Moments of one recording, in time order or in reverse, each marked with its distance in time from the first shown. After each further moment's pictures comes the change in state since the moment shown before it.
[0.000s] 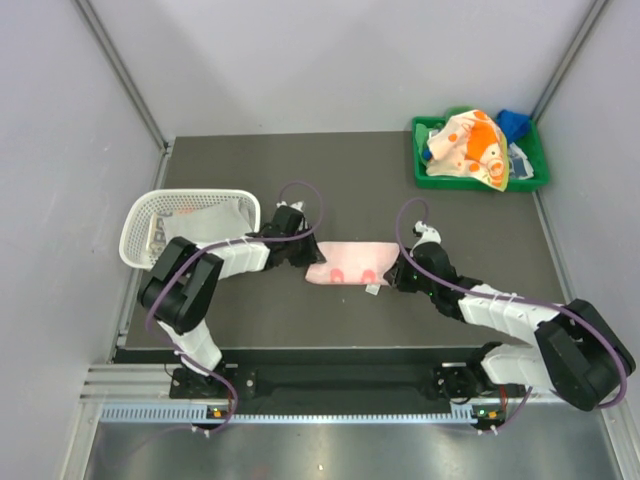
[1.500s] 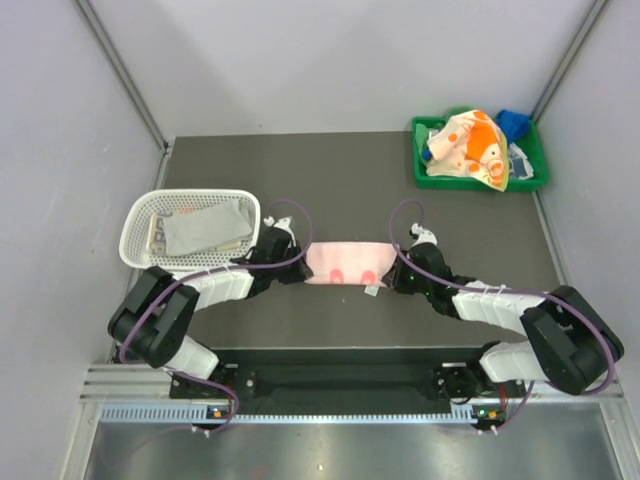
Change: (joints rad) left arm -0.038 -0.235 -0.252 0.083 -0.106 0.023; right arm -0.004 0.093 0.000 0.042 -0.019 0.011
